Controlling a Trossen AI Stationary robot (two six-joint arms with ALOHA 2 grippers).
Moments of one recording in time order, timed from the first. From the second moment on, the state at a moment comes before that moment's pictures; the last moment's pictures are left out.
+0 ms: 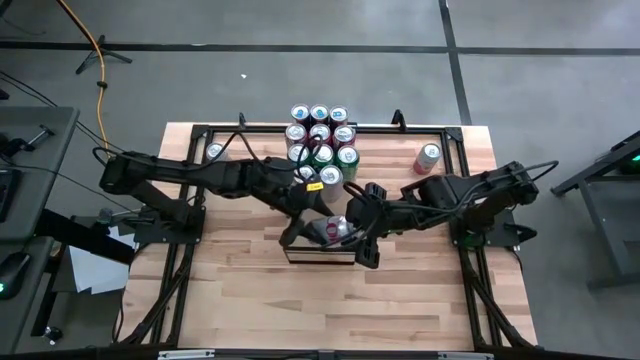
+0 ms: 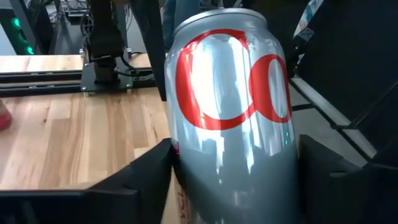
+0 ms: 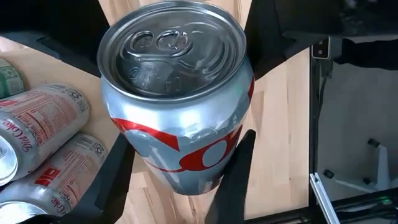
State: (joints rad) left arm -0.06 1.47 1.29 -0.22 0.31 -0.03; right arm 0.32 1.65 1.88 -1.10 0.25 0.44
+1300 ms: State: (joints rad) left arm -0.16 1.05 0.61 0.63 0.56 -0.82; right arm 0.31 1.64 1.89 -0.63 0.18 -0.09
